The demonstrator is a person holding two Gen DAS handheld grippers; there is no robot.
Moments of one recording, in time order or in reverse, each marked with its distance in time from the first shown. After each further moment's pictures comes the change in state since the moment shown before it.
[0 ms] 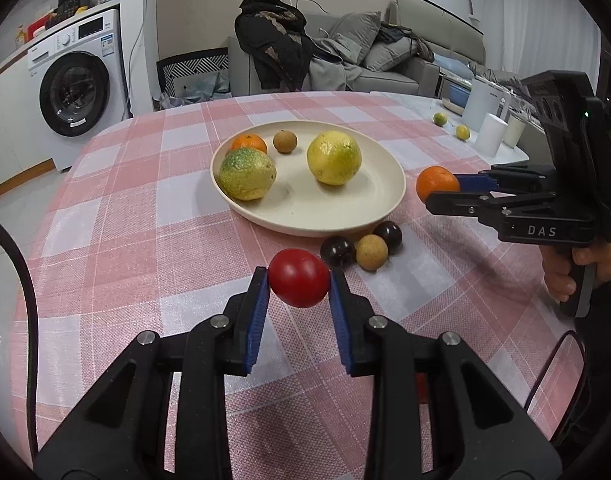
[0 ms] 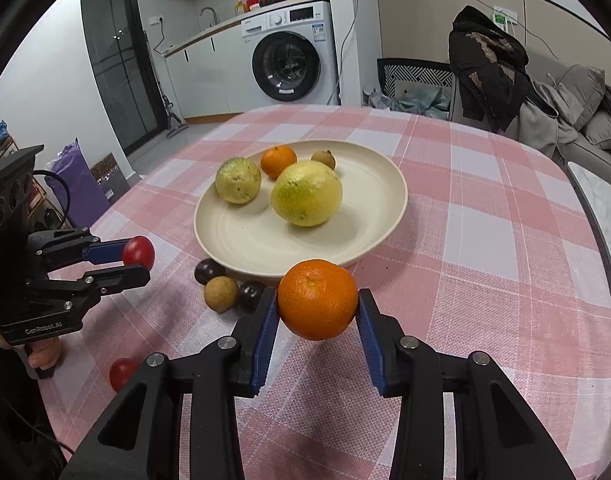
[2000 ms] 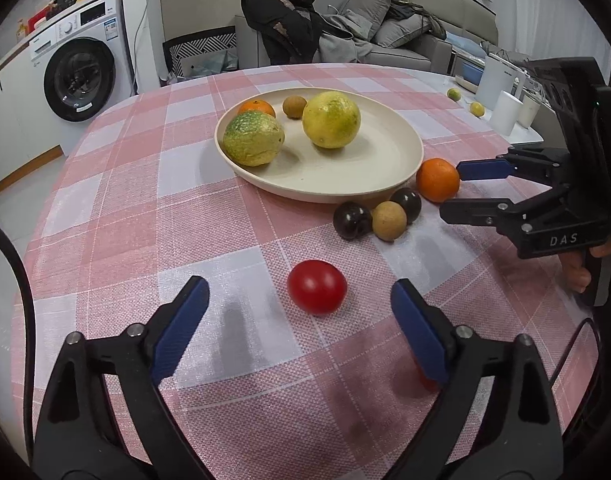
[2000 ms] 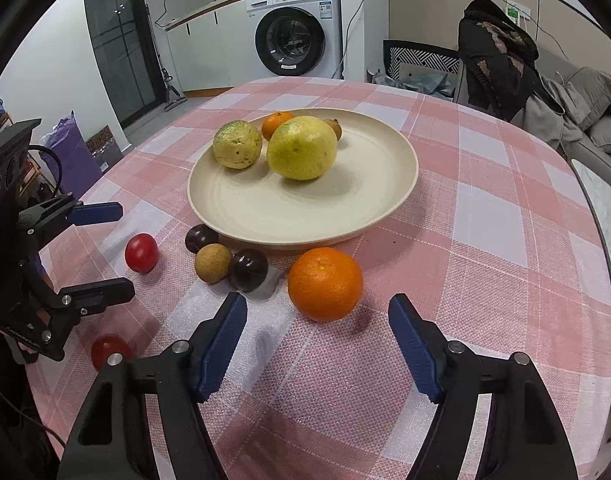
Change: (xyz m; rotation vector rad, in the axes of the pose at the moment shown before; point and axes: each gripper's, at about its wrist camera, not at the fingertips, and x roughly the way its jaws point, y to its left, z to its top) left arm 0.018 -0.005 -0.012 0.008 0.103 0.044; right arm 0.017 0.005 -0.008 -0.041 0.100 -0.020
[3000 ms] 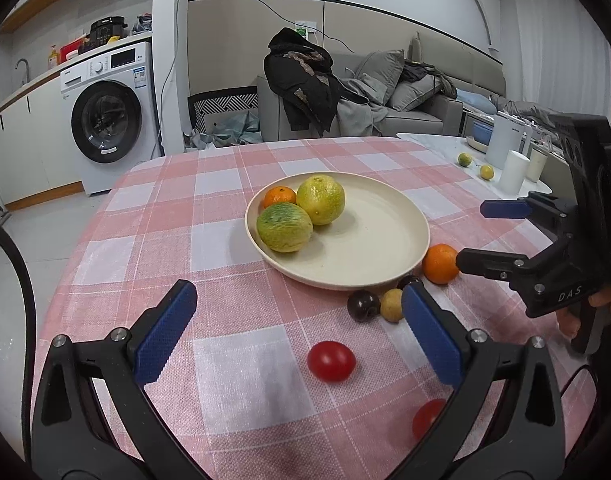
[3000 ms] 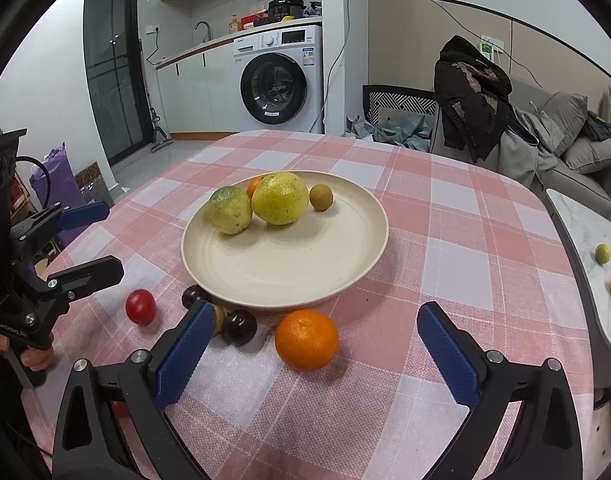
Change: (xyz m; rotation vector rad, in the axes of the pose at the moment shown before) left arm -0.041 0.009 0.017 -0.032 -0.252 0.062; right arm -0.026 0.000 0.013 0.007 -0.179 -0.080
